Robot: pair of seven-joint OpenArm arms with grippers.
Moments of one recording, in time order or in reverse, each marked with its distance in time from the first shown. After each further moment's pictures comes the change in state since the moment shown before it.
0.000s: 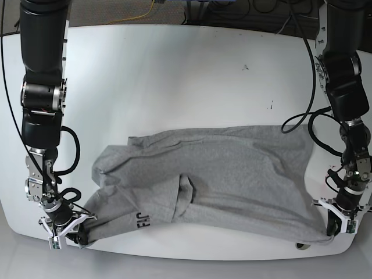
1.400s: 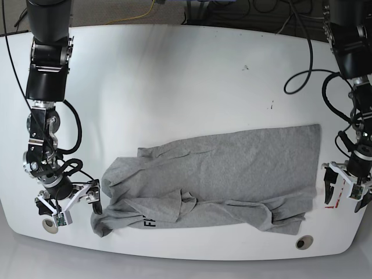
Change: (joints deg) left arm 20.8 -5.4 -2.5 23.0 -0.6 -0.5 1.9; right arm -22.8 0.9 7.4 40.9 1.1 -5.7 -26.5
